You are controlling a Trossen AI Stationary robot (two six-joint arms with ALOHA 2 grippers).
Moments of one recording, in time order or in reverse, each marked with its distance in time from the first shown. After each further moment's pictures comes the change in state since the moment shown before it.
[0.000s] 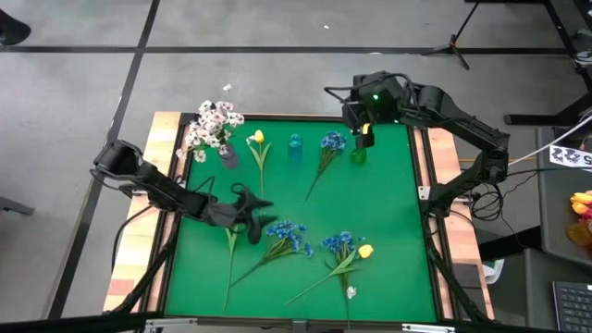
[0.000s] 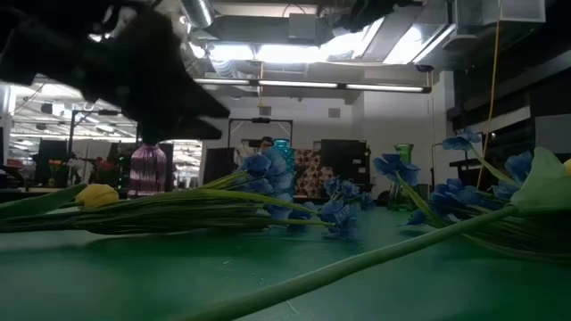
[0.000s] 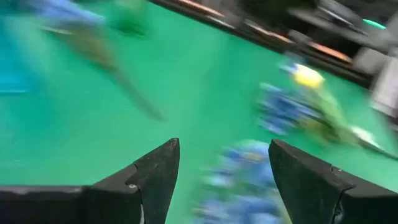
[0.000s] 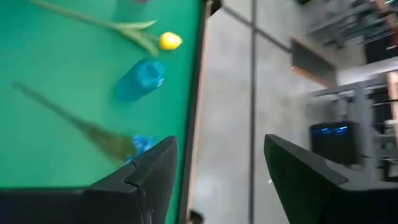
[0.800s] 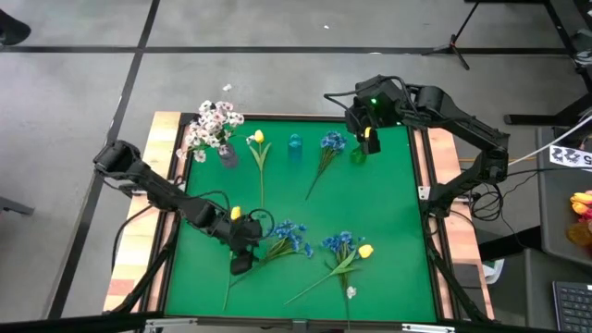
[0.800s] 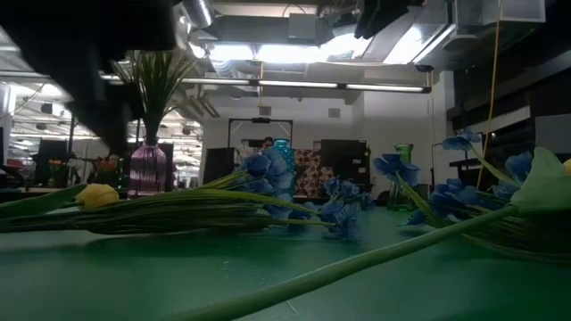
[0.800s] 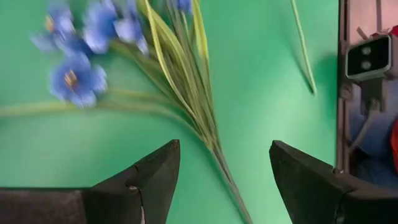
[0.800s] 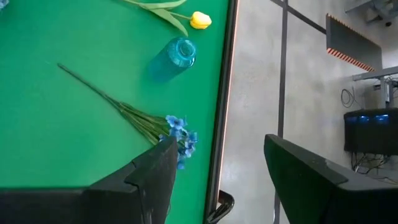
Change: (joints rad) left arm -0.115 -0.006 0.365 -0.886 0.517 -0.236; right arm 0.000 0.000 0.000 -0.116 -0.044 0.056
